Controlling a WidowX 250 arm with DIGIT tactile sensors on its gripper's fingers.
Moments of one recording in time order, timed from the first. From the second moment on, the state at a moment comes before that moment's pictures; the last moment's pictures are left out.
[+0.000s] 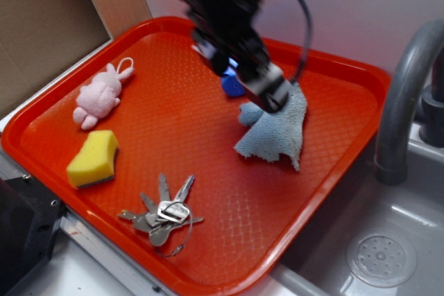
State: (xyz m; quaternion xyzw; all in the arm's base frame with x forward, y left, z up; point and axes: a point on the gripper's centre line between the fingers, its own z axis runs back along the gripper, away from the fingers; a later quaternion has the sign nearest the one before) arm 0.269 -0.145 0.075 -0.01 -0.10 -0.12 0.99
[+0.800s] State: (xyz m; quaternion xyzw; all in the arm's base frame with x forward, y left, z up) arm 0.280 -0.148 0.032 -0.07 -0.03 -0.12 0.99
